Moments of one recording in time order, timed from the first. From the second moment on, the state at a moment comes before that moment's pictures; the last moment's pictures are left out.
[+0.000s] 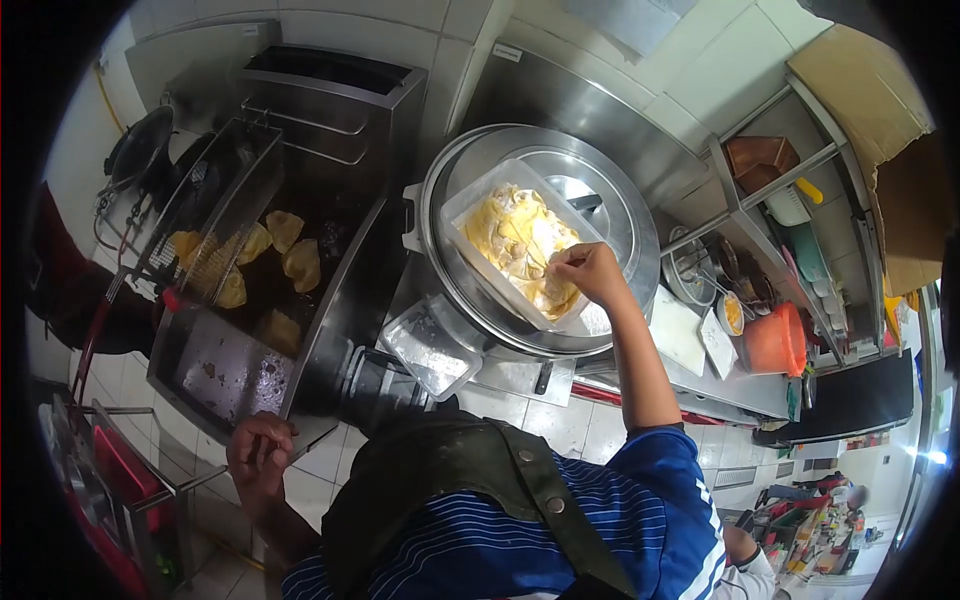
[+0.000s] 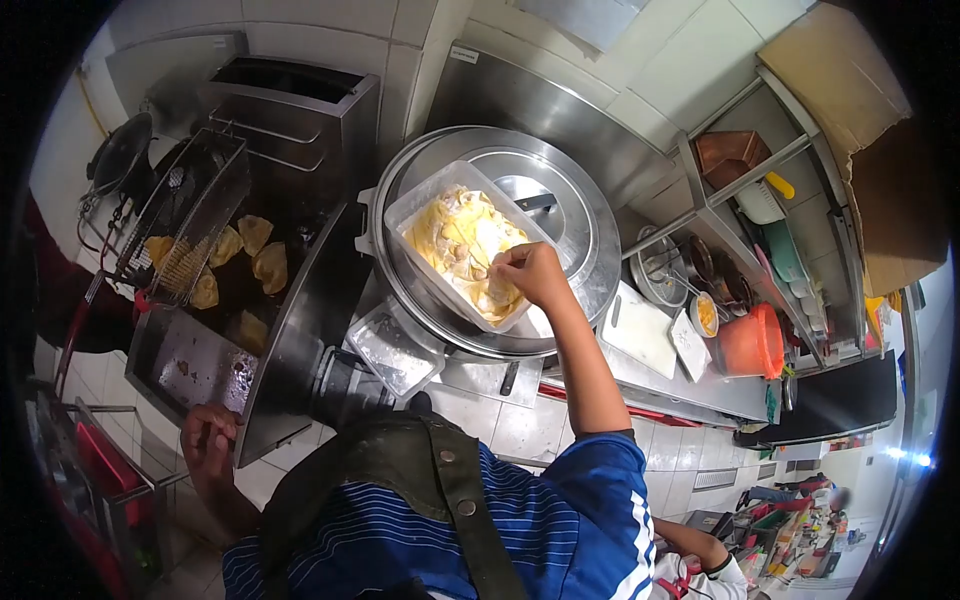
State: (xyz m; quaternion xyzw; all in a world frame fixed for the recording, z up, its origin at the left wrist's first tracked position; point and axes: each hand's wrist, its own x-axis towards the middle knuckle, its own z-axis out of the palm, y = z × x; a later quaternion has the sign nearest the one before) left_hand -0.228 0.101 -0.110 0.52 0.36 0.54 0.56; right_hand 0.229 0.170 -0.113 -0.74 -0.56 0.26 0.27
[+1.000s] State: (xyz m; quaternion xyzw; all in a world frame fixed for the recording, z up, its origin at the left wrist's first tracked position) left_hand -0.282 0.071 -0.119 0.45 0.33 0.59 0.58; right_hand 0.069 0.191 -0.036 -0.52 -0.65 0.40 0.40
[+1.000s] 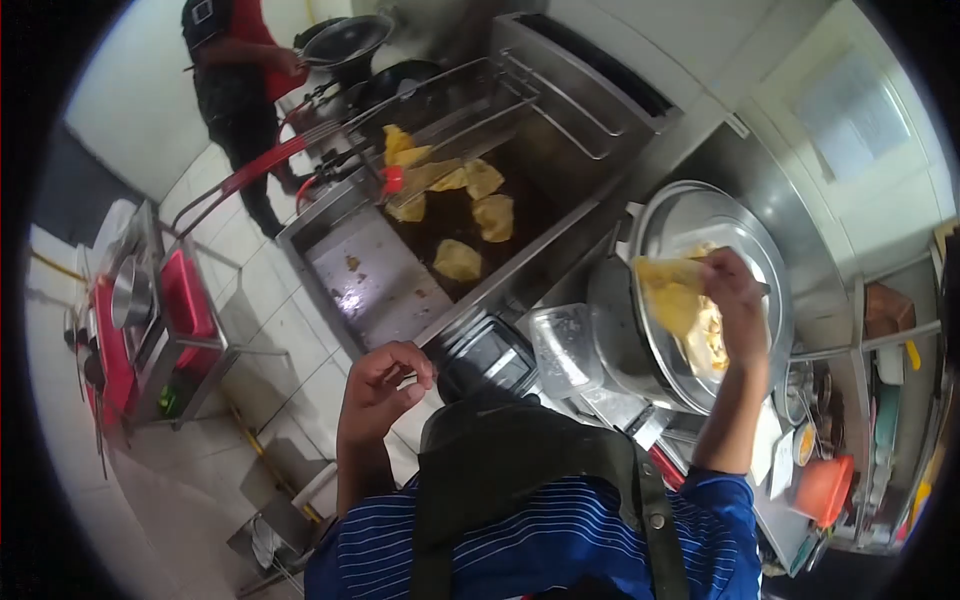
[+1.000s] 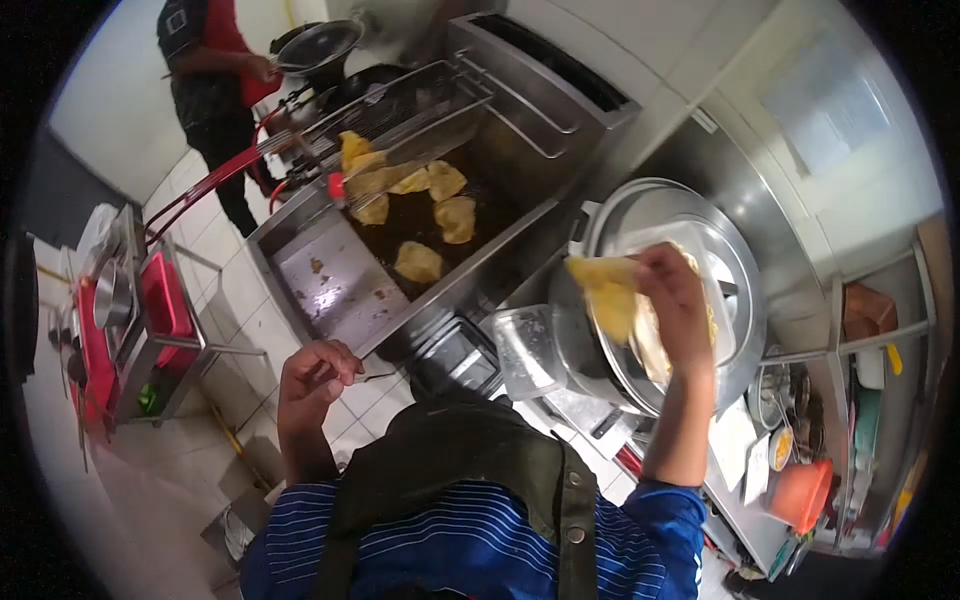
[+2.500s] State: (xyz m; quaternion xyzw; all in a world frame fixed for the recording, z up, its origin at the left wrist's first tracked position) left_hand -0.330 0.050 -0.122 0.46 0.35 0.60 0.56; right_hand -0.273 0.307 -0.092 -0.42 -0.90 -0.10 -0.10
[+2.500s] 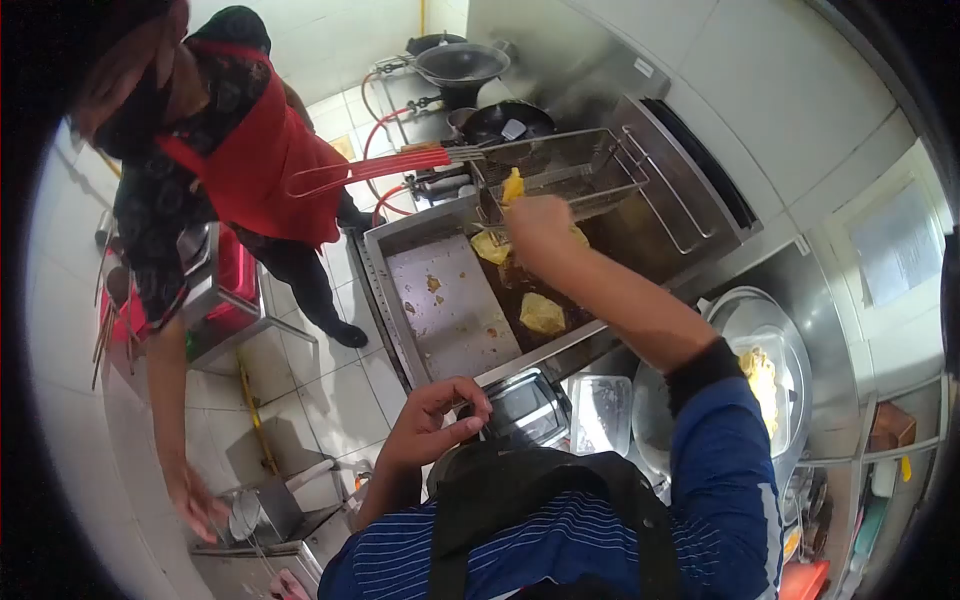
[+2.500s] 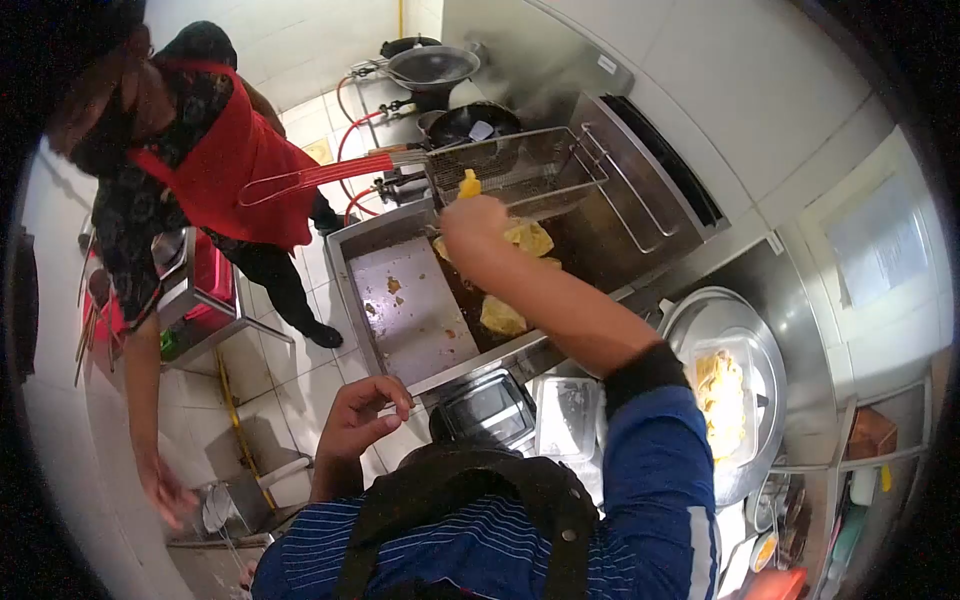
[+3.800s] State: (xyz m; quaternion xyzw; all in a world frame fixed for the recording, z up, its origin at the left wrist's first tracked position) left_hand -0.307 0.023 -0.138 0.40 0.39 0.64 0.53; right_hand -0.153 0.342 -0.281 -0.61 -0.78 0.09 -0.11
